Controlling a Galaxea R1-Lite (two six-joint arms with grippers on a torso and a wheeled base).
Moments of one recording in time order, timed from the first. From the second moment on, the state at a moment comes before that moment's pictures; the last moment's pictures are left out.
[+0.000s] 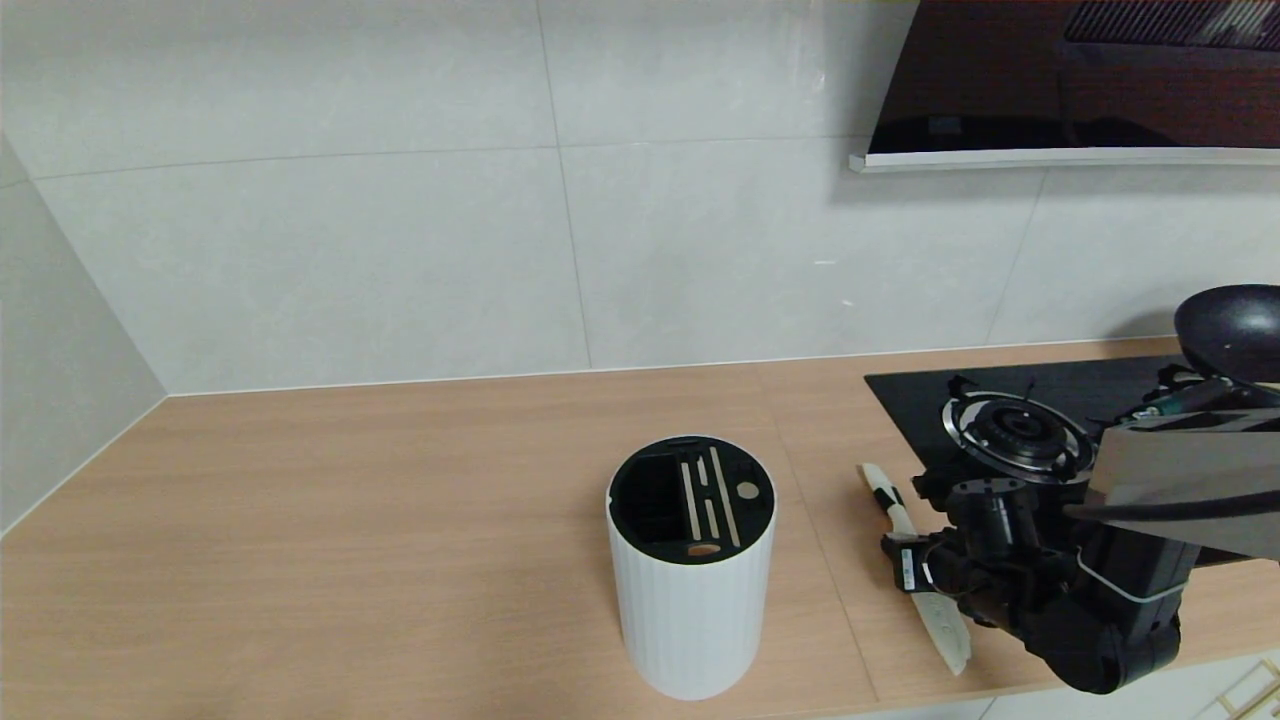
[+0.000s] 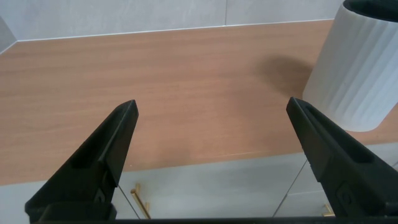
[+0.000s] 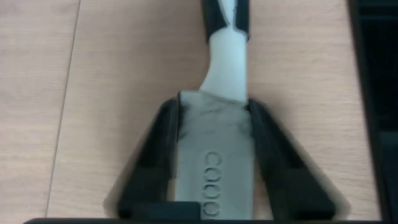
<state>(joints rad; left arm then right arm) 0.00 0.00 0.00 0.00 -0.03 0.01 0.29 2.32 -0.61 -1.12 -0.15 0.13</state>
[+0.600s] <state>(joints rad) 0.00 0.00 0.00 0.00 -0.03 0.01 0.28 2.26 -0.59 -1.11 -0.15 0.13</state>
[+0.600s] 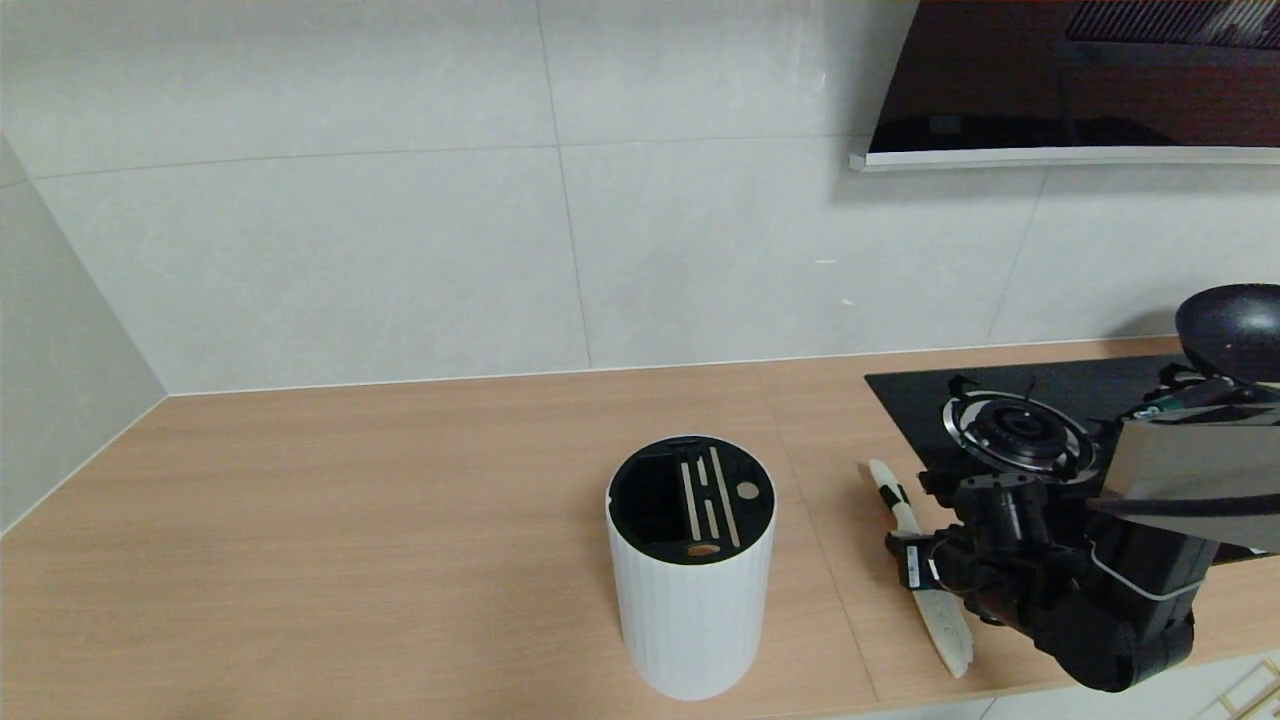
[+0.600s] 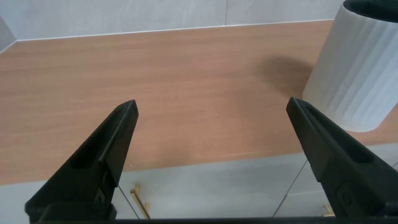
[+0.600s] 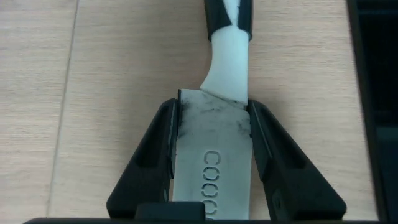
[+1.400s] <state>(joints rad) -0.01 0.01 -0.07 0.03 -0.09 0.02 0.34 1.74 -0.78 -0.76 -0.01 0.13</state>
